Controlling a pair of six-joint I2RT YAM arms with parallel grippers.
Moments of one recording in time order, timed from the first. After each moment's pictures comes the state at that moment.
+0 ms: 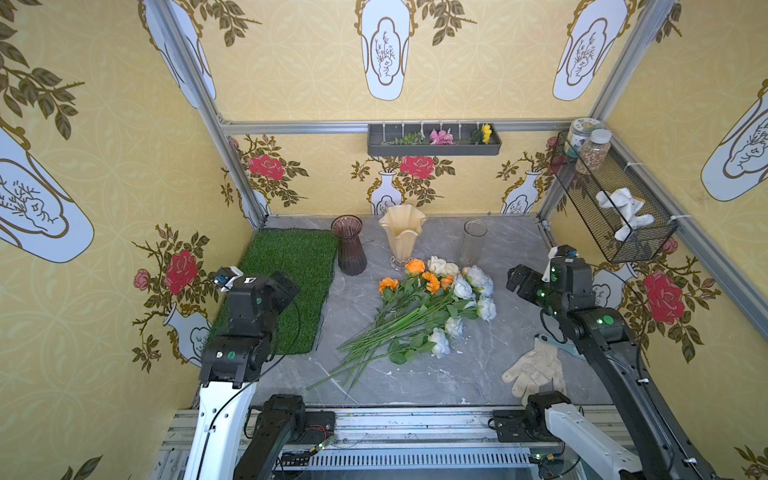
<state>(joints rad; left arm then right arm) -0.07 0.76 1.02 -0.92 -0.28 -0.80 0.14 0.90 0.97 -0.78 0.04 0.53</state>
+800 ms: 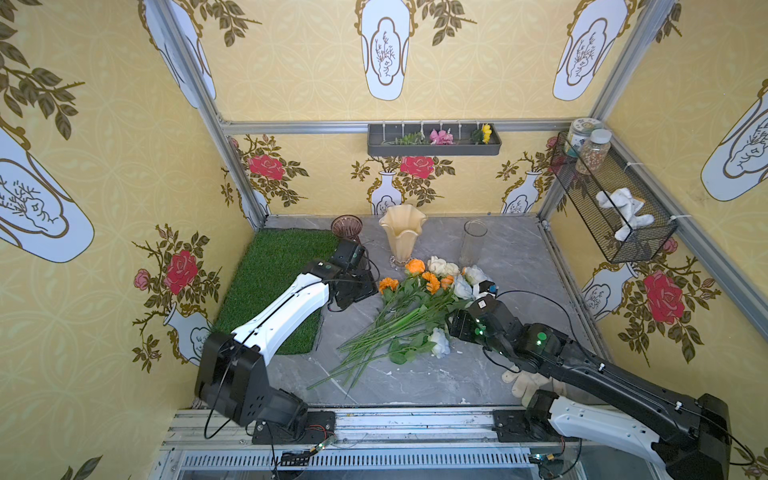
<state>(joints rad) -0.48 1.53 1.23 -0.83 0.09 -0.80 0.84 0.92 0.71 -0.58 0.25 0.92</state>
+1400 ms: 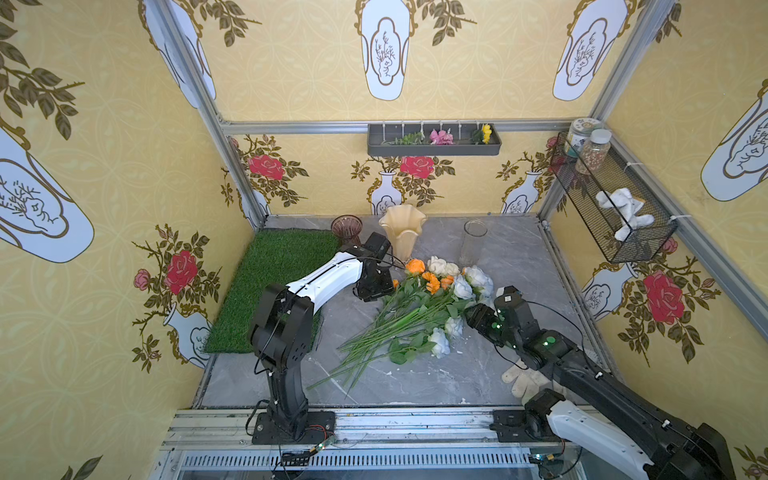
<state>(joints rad) -0.53 1.86 1.43 -0.91 0.18 -0.72 0.50 0.87 0.51 -0.38 0.00 0.99</state>
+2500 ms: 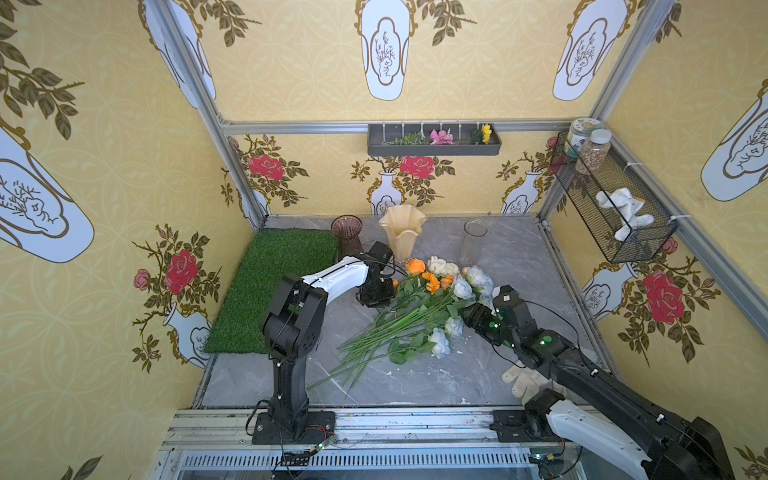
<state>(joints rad) -0.54 1.95 1.39 -0.82 0.22 -0.64 0.50 0.90 0.50 -0.32 -0.03 0.99</state>
